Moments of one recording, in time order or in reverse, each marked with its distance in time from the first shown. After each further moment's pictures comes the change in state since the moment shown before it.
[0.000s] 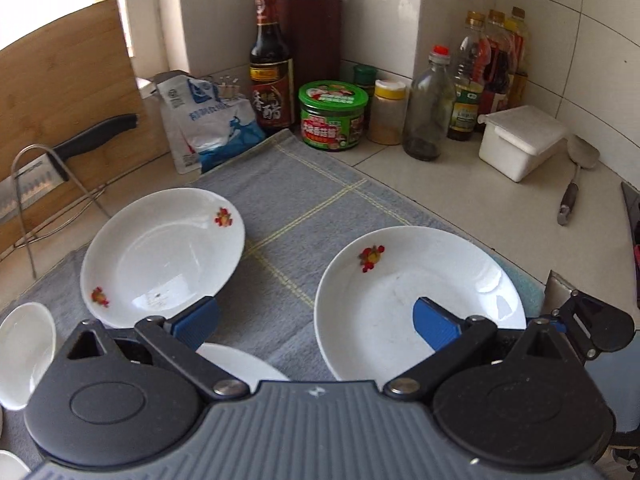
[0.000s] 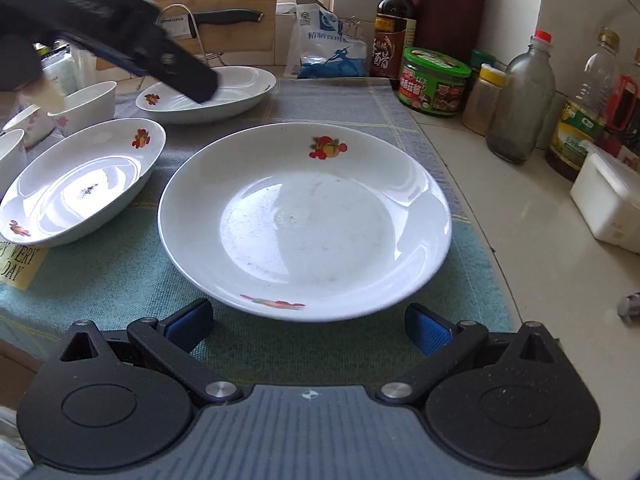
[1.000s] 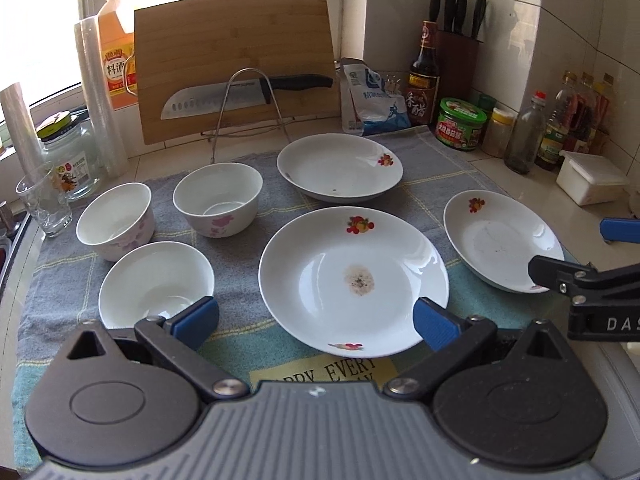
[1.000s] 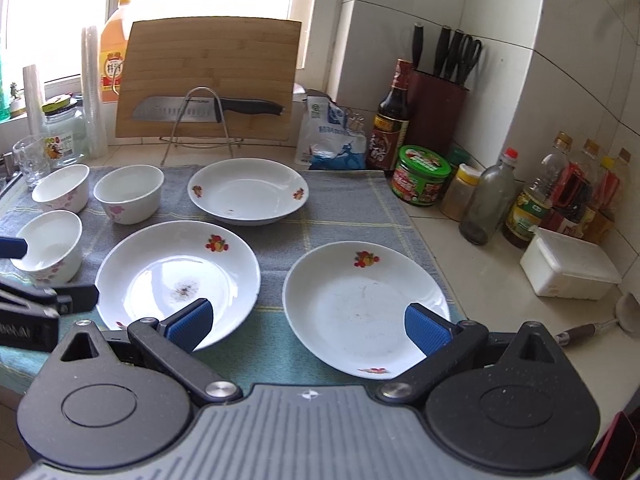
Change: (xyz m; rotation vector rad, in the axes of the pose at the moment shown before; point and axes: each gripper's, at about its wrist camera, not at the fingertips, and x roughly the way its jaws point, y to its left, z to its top) left arm -0.148 0.051 -0.129 -0.297 -0.047 0.269; right arm -0.112 0.113 0.058 0.019 -0.112 -0.179
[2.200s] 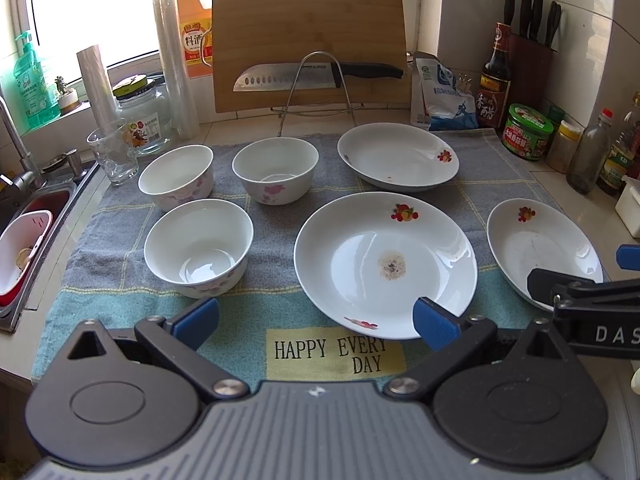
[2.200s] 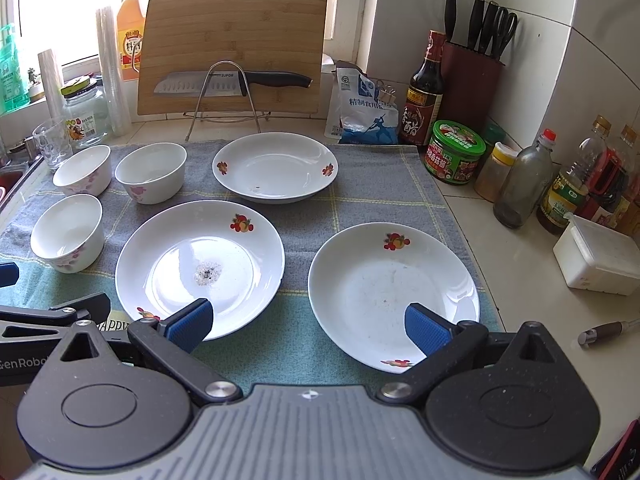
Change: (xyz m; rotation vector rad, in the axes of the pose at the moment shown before) left arm -0.012 -0.029 -0.010 -0.164 0.050 0.232; right arm 0.016 0.000 0.017 -0.004 0.114 0.123
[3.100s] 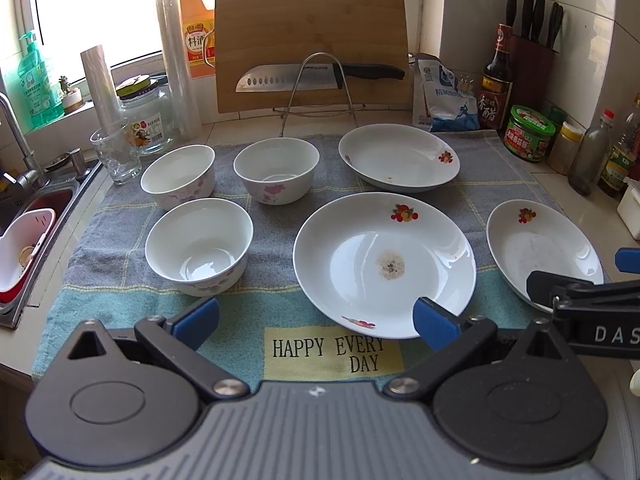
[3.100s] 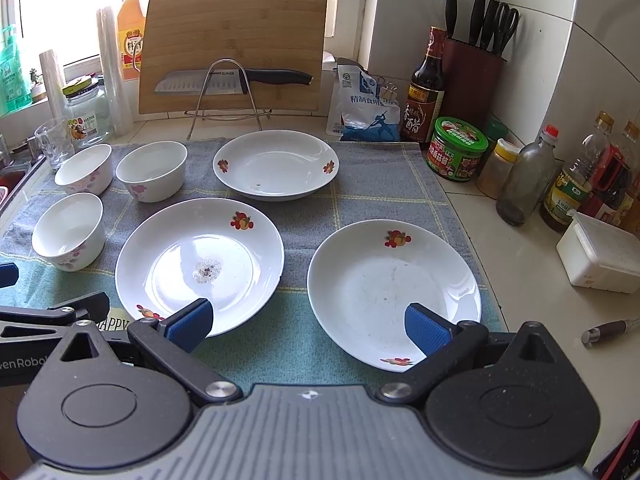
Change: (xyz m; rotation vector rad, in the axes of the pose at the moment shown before) left arm -0.002 -0.001 -0.001 -0.004 -0.004 0.008; right arm 0.002 0.000 -0.003 0.005 0.008 0.007
